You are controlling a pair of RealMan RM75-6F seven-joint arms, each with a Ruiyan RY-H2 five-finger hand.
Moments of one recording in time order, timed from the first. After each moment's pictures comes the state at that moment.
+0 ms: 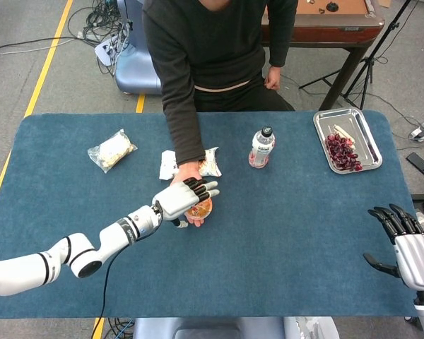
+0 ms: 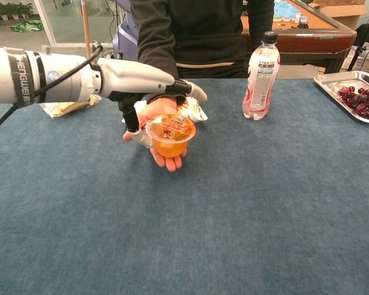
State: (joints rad) left arm -1.05 -1.42 -0.21 -1.43 1.42 0.57 0.09; right arm 0.03 -1.00 0.02 -1.75 -1.60 1.54 0.01
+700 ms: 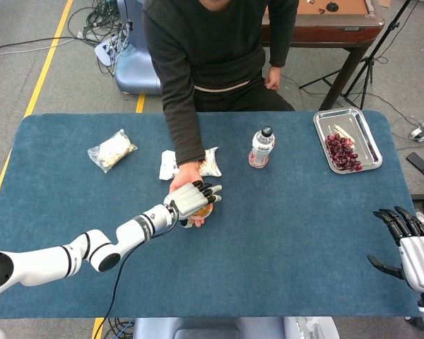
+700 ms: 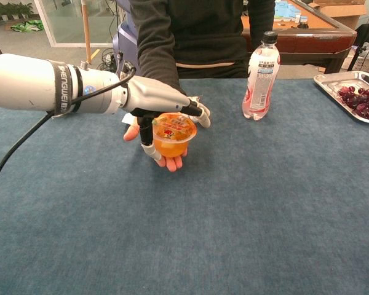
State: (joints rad) left arm -1.16 -1.51 -0.17 -1.35 1.21 0.50 0.26; right arm 0.02 -1.01 0.02 -1.72 -1.58 1.54 0.04
